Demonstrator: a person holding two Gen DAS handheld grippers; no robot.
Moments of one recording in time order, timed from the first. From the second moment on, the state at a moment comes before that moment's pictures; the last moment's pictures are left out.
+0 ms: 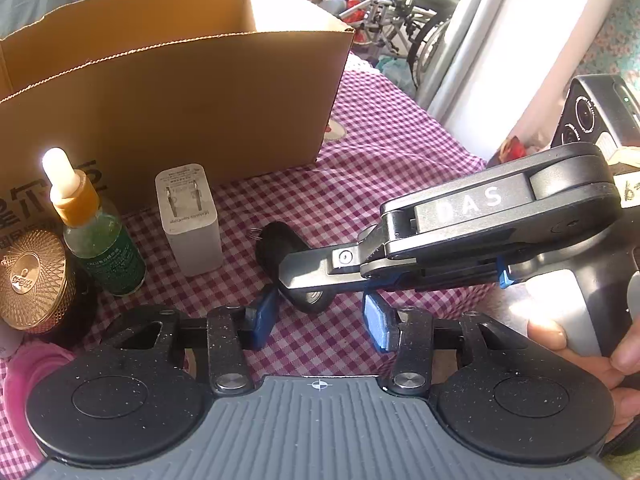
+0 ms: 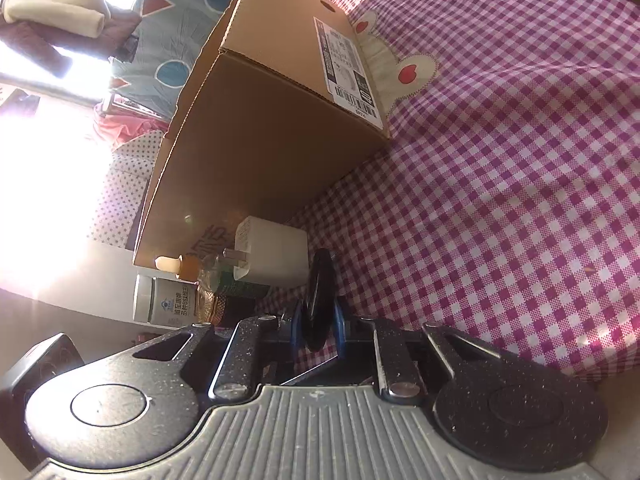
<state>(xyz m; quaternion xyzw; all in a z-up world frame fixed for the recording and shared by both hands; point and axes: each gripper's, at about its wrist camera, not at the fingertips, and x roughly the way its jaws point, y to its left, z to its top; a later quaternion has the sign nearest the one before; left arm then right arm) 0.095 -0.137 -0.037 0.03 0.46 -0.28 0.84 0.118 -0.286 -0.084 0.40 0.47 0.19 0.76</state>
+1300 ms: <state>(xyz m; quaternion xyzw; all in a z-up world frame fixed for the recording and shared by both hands) 0.055 -0.139 0.026 0.04 0.38 -0.30 0.87 0.061 -0.298 -0.012 0.43 0.38 0.22 0.79</state>
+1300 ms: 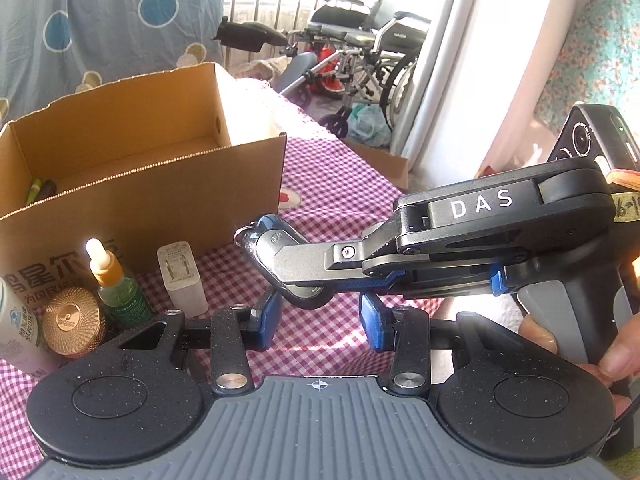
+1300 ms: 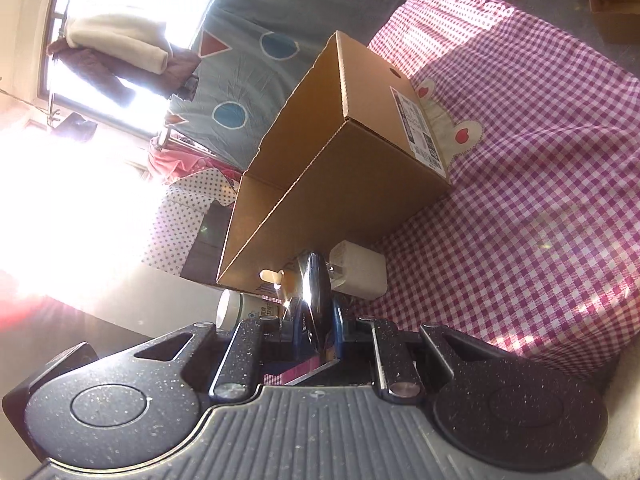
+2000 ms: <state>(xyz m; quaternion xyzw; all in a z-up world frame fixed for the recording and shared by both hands) 0.190 -0.031 0.072 -0.03 0.40 -0.15 0.91 0.265 -0.158 0.058 0.34 0.46 0.33 0.75</state>
